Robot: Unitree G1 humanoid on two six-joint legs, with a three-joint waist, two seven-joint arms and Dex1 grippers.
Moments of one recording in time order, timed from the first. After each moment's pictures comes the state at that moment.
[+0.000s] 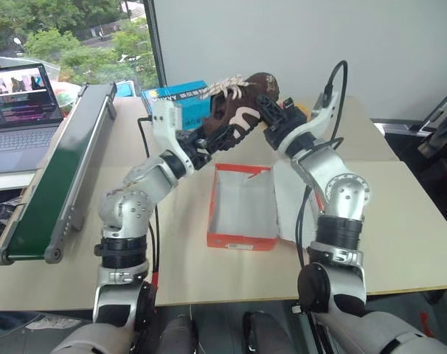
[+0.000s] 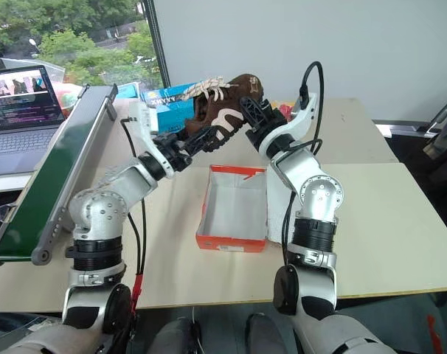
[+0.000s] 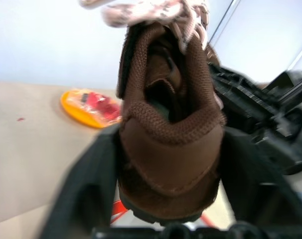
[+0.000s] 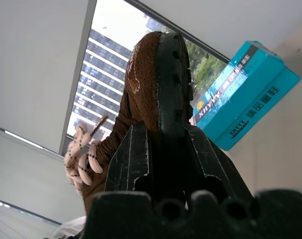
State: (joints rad) left arm -0.71 0.23 0.18 -0.13 -0.71 0.81 -0.34; right arm -0.89 -0.03 -0.41 0.11 1.11 0.76 -0.10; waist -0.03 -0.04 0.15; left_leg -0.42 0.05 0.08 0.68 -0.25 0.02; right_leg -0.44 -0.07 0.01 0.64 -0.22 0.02
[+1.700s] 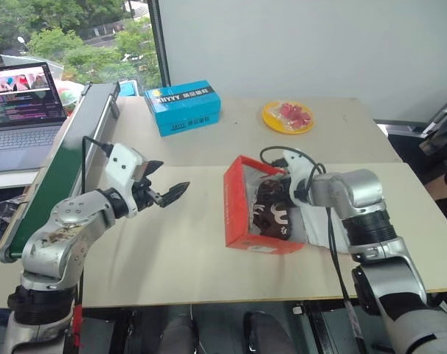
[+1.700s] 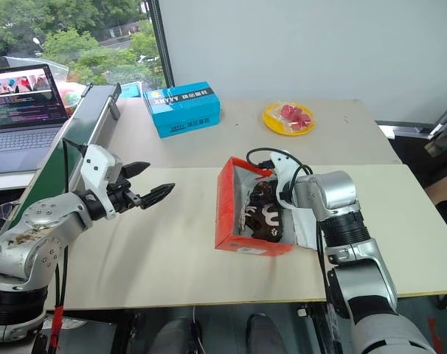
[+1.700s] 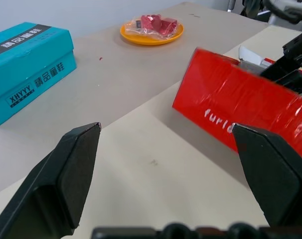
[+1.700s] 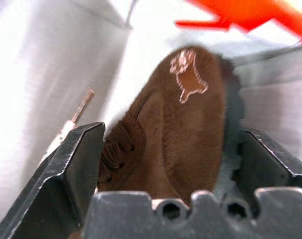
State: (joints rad) left arm -0.33 0.65 0.14 -0.41 -0.52 0.73 -0.55; right arm -0.86 -0.45 0.11 0.18 0.45 1.29 0.29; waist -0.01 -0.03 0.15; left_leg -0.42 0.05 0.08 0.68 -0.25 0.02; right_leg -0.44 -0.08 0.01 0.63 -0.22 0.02
